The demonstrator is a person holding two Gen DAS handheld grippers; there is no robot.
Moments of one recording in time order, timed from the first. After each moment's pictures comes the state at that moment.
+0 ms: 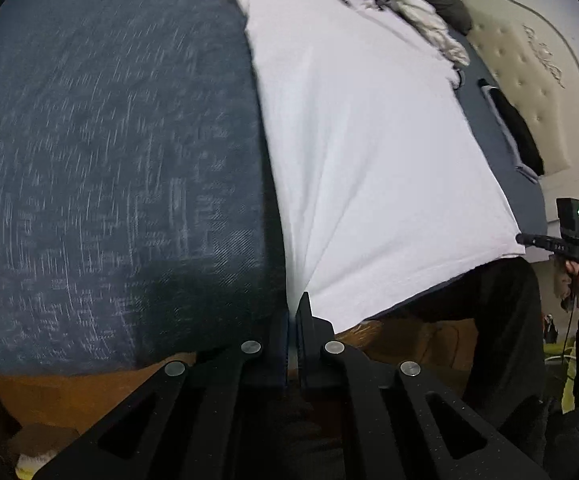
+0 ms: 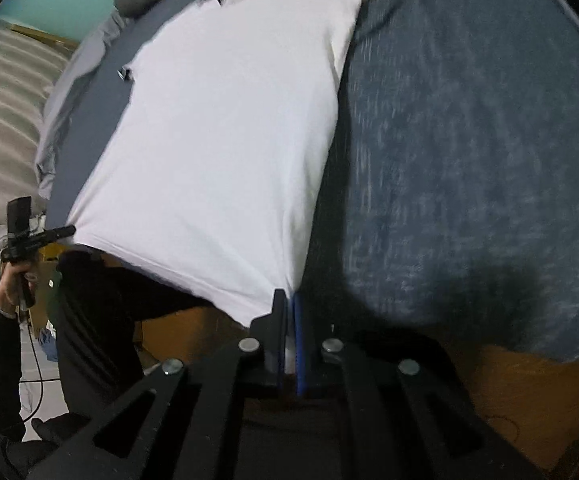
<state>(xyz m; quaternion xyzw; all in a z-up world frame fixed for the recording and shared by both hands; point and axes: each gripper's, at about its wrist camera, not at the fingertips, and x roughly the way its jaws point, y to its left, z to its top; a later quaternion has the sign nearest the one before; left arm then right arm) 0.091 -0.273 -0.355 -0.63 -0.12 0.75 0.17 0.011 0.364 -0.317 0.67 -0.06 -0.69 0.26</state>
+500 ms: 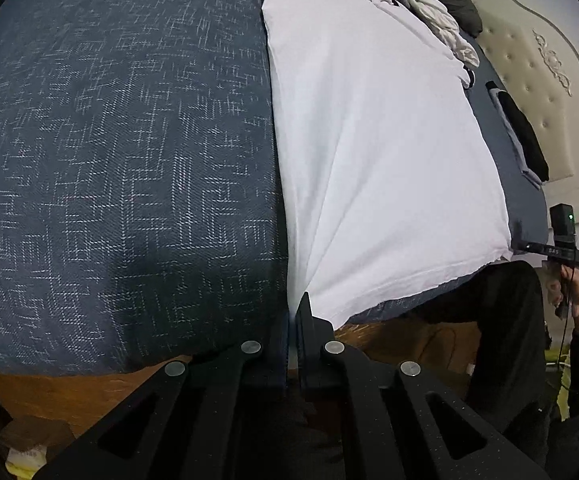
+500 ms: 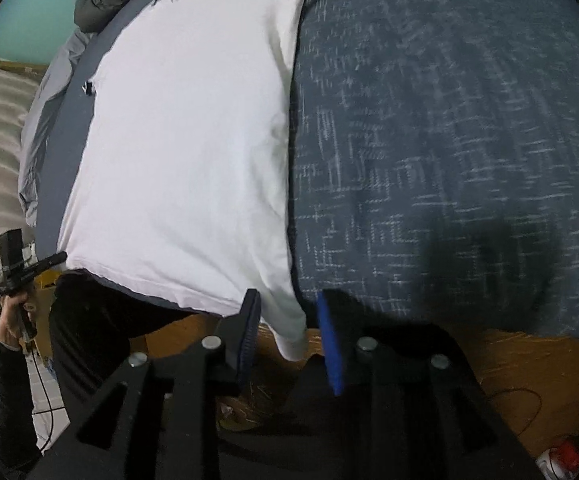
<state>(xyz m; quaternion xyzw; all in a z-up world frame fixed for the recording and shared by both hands) 0.098 -0.284 -0.369 -0.64 -0.13 0.74 0.17 0.000 0.373 -0.352 0.69 -0.09 -0.68 0.22</state>
